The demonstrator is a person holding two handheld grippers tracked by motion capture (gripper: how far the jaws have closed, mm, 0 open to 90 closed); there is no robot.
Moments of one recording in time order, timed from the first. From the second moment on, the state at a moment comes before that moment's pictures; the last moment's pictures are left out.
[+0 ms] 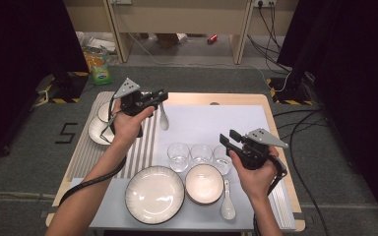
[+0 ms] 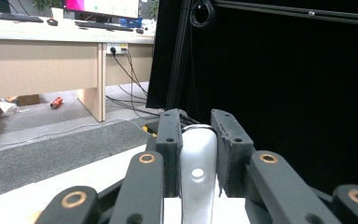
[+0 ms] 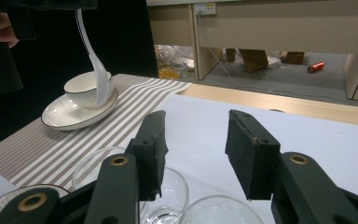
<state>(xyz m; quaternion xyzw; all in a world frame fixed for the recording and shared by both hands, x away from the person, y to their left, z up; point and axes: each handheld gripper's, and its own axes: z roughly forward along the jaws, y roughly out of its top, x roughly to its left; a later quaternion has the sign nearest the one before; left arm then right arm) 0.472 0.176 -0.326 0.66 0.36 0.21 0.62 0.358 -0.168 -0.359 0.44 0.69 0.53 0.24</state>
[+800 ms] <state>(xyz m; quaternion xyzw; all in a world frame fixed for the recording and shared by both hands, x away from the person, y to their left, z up) 0.474 0.187 -0.324 0.66 0.37 0.22 0.62 0.358 -0.166 -0.359 0.44 0.69 0.53 0.23</state>
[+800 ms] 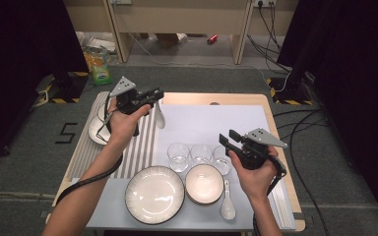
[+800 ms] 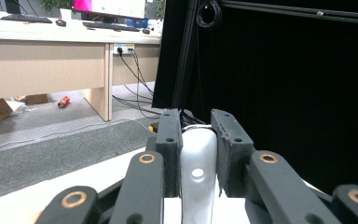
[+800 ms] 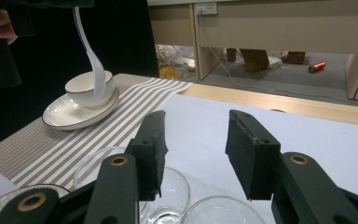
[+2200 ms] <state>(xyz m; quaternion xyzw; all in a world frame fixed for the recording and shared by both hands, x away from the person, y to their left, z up) 0.479 0.211 -0.325 0.65 0.39 0.24 0.61 0.358 -0.167 -0.359 0.44 0.68 0.53 0.23</state>
